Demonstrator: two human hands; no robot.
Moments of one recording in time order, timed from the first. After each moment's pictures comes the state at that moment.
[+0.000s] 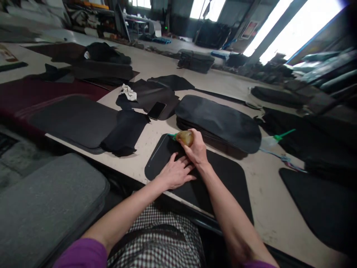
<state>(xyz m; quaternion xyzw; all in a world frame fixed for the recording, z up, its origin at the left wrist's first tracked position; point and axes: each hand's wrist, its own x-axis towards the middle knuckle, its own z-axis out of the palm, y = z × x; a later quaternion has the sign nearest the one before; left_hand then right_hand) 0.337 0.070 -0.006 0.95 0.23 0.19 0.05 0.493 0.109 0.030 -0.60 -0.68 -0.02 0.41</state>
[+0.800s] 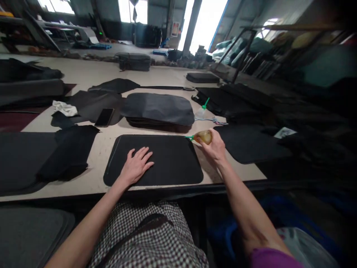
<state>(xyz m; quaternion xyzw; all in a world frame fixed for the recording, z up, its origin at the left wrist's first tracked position) 0.340 0.069 -0.012 0.96 0.21 0.16 0.03 0.702 -0.098 0.040 -0.79 -0.48 -0.17 0.34</state>
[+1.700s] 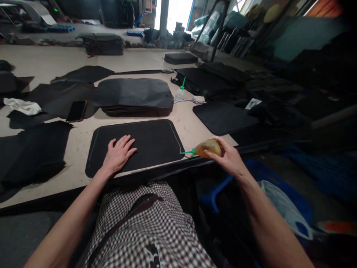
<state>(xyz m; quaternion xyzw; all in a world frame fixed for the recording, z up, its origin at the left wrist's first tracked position) 0.342 0.073 -0.020 0.96 0.20 0.16 0.06 0.647 -0.284 0.061 -0.82 -0.44 0.01 0.36</state>
